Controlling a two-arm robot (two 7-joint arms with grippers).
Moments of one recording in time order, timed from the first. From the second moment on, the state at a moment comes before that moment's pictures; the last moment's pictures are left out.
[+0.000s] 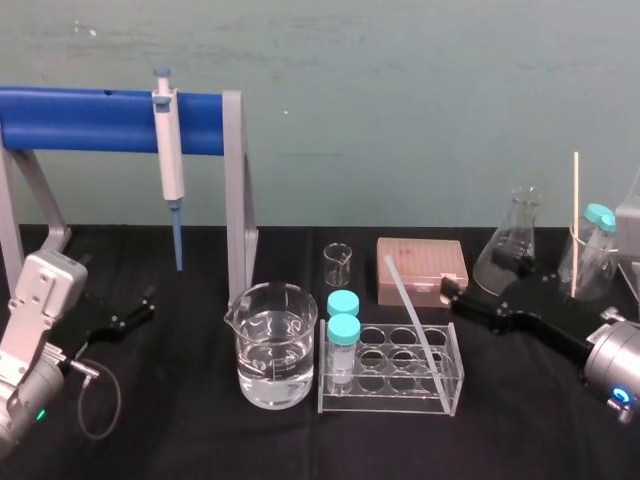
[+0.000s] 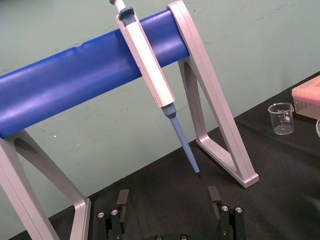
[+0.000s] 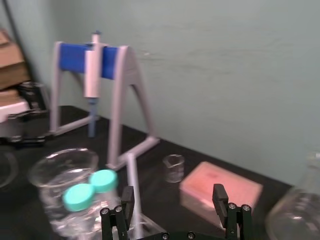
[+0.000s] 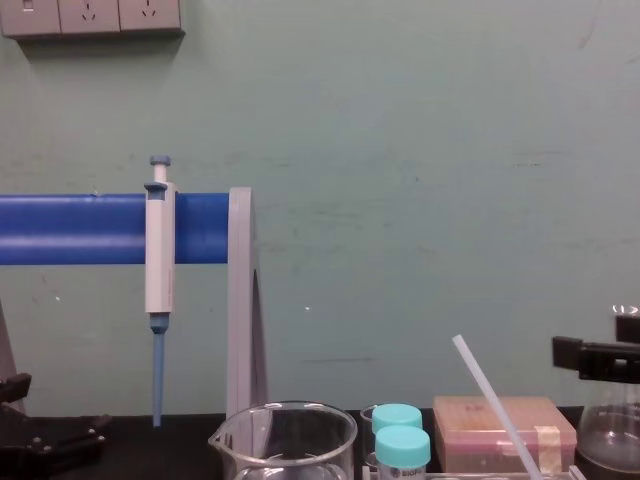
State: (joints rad) left arm -0.20 0.60 0.45 -1.41 -0.25 -0.12 0.03; right arm 0.13 0.66 -0.32 -1.67 0.60 0.09 0.30
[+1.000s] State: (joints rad) left arm -0.20 0.60 0.45 -1.41 -0.25 -0.12 0.03; right arm 0.32 0.56 -0.45 -1.50 0.51 0.21 0.47
